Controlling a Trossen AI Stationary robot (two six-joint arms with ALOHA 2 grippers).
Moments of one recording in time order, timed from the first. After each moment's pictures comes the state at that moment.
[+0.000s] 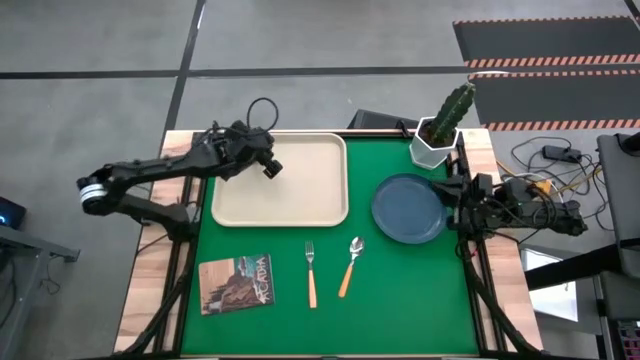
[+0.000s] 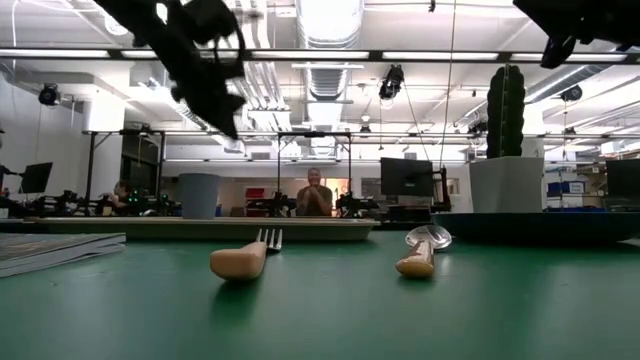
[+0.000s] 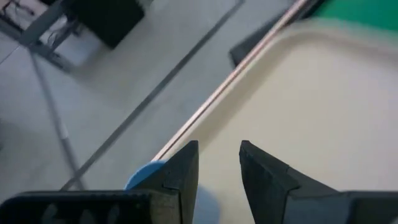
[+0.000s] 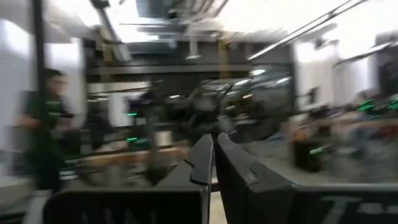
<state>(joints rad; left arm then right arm) 0.43 1.22 0.89 -0.35 -0.55 0.03 -0.01 0.07 0.20 0.21 0.14 0.02</state>
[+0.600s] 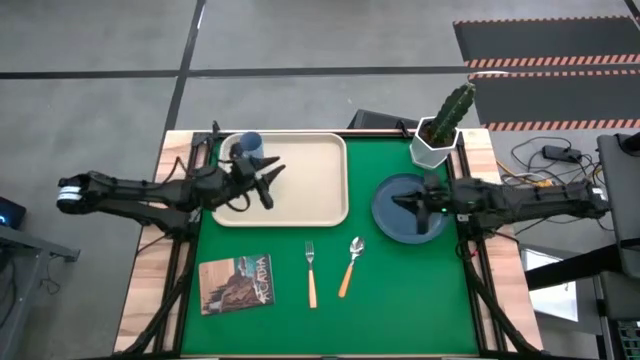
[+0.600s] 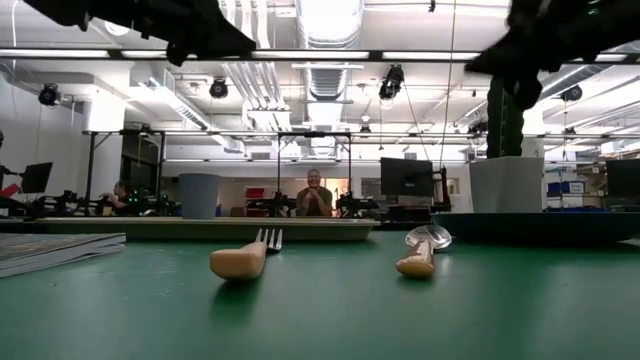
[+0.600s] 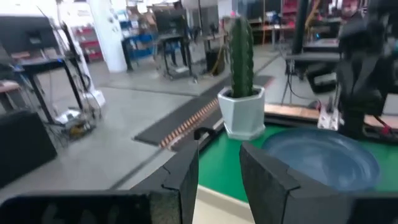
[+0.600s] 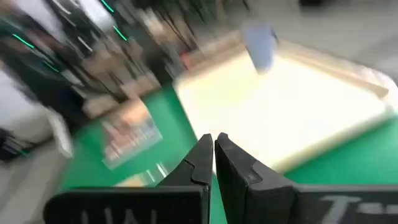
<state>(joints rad) 0.06 0.91 0.58 0.32 -0.52 0.08 0.01 0.70 0.42 -0.08 0.16 0.43</state>
